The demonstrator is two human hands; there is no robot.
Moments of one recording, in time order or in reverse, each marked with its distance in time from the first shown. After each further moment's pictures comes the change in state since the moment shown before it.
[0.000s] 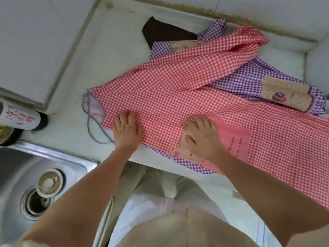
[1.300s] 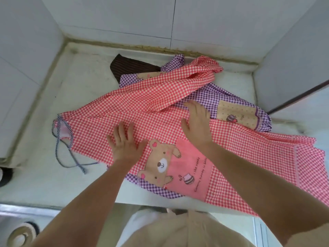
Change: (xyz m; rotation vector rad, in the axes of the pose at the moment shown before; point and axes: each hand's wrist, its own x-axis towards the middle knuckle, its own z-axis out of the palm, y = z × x) left_hand 0.059 0.096 0.000 0.184 -0.178 0.131; right_hand 0.063 0.073 -0.077 0.262 0.445 0.281
